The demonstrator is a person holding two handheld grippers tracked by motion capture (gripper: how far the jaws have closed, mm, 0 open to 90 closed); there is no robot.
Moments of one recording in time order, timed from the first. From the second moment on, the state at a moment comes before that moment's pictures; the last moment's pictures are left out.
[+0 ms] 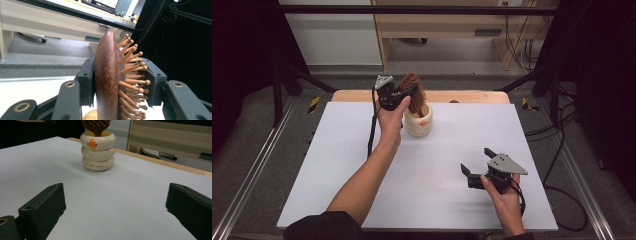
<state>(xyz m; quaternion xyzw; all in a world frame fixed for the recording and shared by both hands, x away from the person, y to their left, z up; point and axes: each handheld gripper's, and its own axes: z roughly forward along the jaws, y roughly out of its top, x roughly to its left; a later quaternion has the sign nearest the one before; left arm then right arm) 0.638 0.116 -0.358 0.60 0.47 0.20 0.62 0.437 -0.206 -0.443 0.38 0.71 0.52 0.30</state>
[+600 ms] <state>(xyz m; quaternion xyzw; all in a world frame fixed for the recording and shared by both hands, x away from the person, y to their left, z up) 0.639 0.119 -0.361 0.59 0.48 0.20 0.62 0.437 -0.205 -0.443 0.38 0.71 0.52 0.30</state>
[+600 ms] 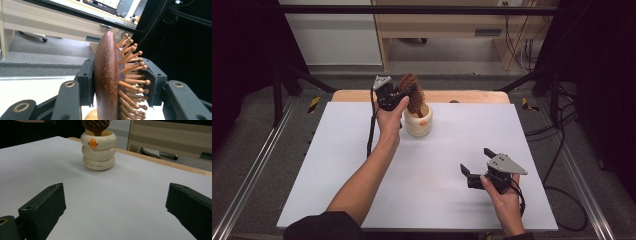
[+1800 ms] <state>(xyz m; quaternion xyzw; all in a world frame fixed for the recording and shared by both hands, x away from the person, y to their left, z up) 0.641 0.134 -0.368 0.58 0.49 0.19 0.62 0.437 -0.204 -0.444 0.38 0.71 0.52 0.30</state>
